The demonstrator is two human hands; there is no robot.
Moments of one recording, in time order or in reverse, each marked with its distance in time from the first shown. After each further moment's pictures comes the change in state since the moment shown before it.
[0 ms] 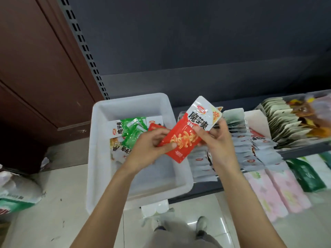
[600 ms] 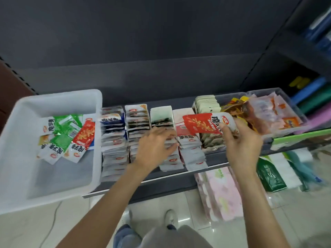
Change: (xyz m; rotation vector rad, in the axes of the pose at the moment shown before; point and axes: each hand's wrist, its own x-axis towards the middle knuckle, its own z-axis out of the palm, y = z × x) left_hand 0.091 -0.007 0.247 0.900 0.210 0.355; right_hand 0.050 -0.045 -0.281 -0.947 0.323 -0.570
